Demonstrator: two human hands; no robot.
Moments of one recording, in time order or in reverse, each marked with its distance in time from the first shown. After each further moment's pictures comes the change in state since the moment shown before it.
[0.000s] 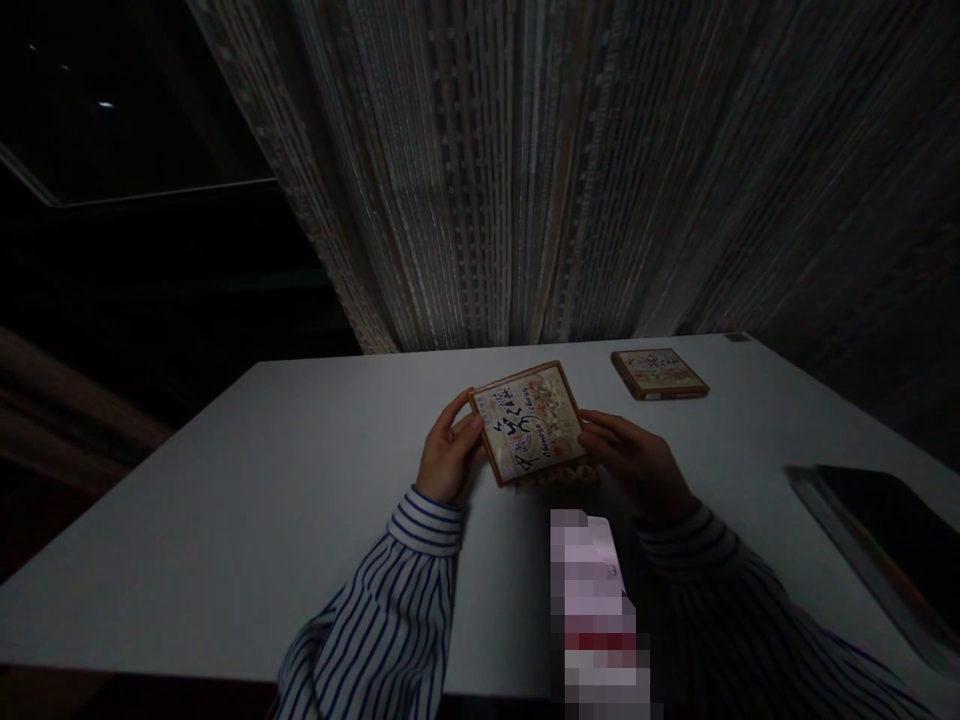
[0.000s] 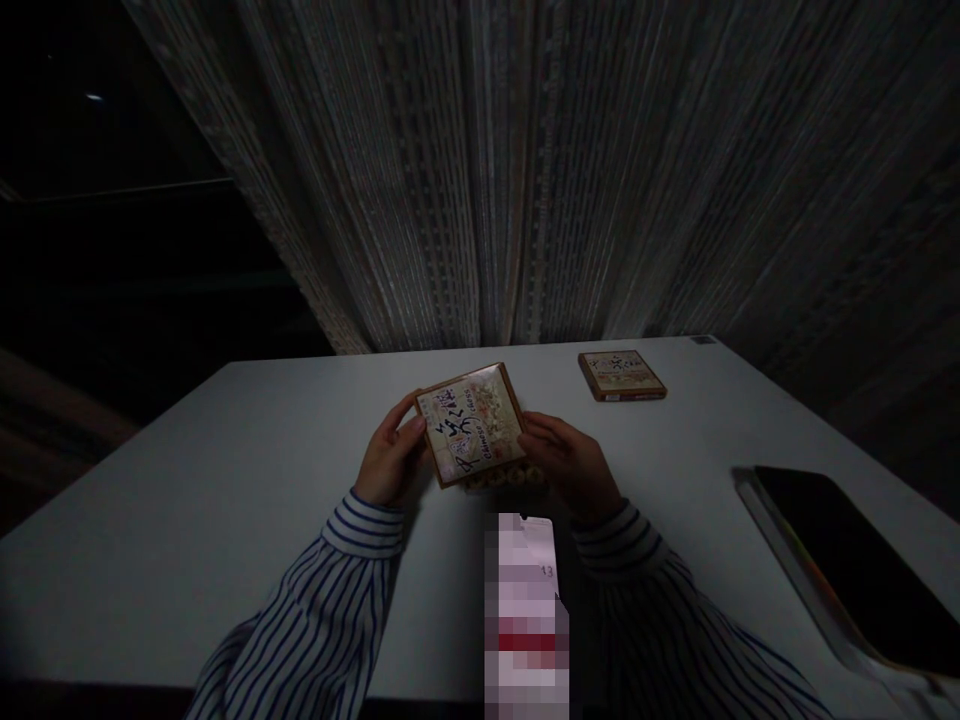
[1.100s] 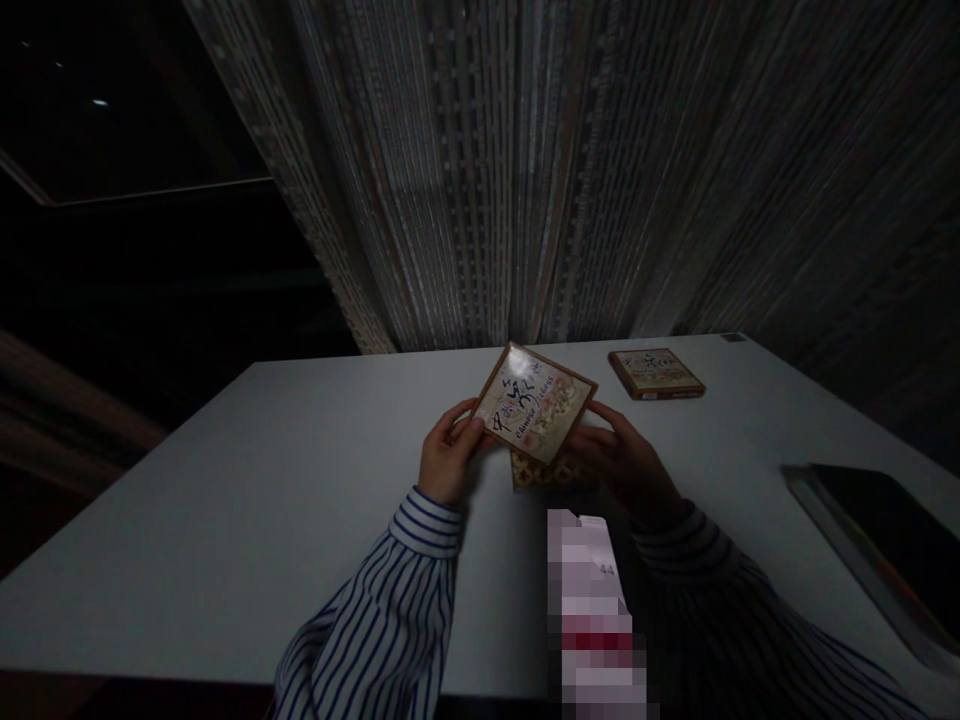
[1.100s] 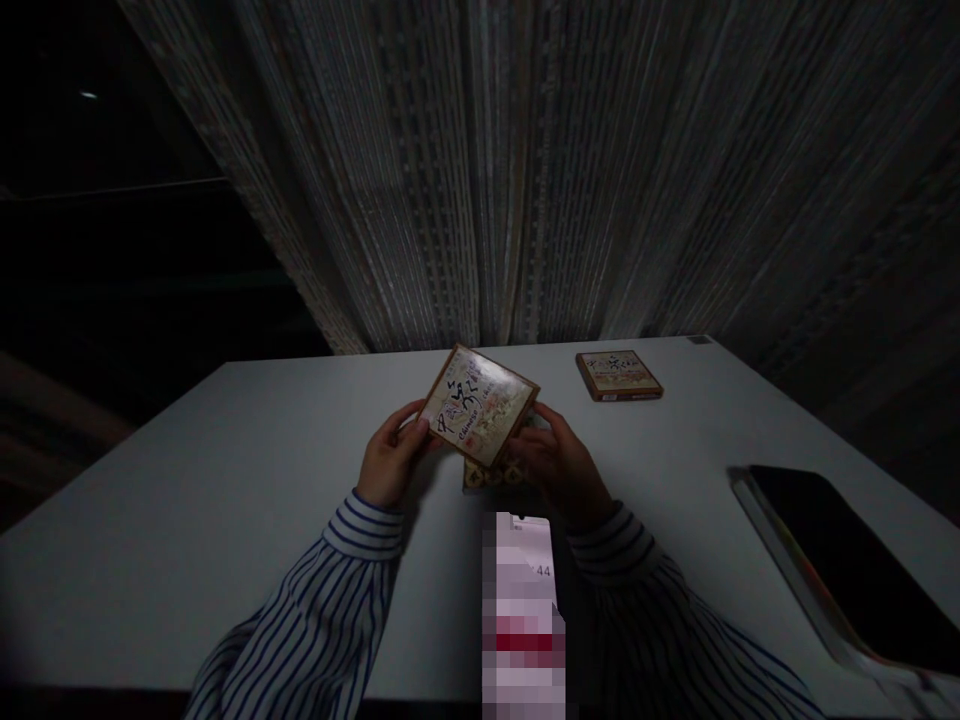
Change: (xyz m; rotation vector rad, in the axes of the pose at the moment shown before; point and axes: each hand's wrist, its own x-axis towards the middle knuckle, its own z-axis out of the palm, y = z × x) left_hand -0.001 -0.004 0.001 0.145 0.089 0.045; right_hand -0.005 -0.002 0.004 0.039 -0.080 0.091
